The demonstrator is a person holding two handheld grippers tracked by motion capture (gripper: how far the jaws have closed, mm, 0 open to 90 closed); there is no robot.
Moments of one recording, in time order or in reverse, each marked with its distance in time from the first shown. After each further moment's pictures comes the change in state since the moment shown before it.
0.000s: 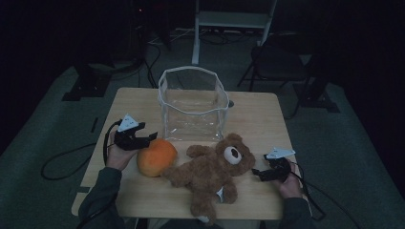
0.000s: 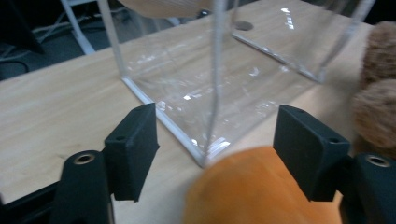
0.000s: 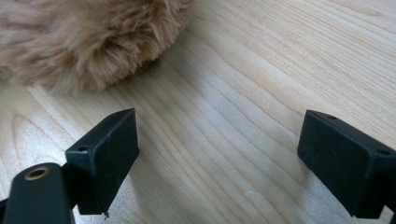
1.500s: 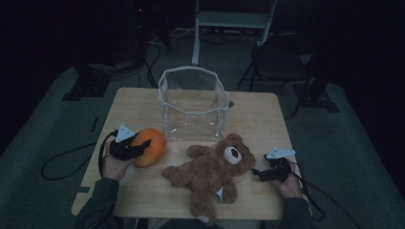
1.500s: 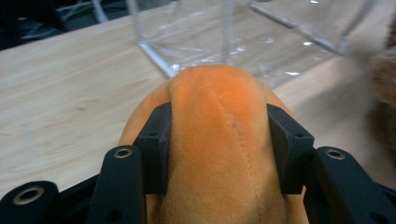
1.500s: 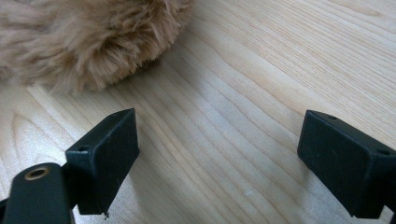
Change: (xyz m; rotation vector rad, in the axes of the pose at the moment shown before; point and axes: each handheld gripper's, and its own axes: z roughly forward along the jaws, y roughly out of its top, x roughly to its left) left arm 0.002 -0.022 -0.012 0.063 0.128 -0.027; right arm 0.000 0.000 0.000 0.000 0.000 0.000
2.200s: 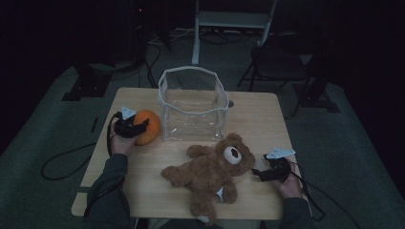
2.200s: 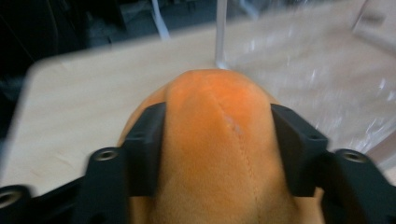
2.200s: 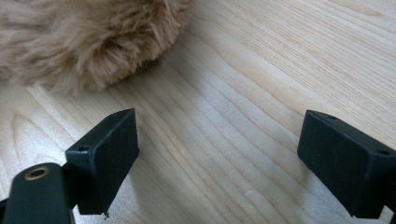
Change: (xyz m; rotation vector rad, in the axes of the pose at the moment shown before) left arm 0.044 0.013 0.080 0.007 0.138 -0.109; right arm 0.000 0.000 0.000 0.000 0.000 0.000
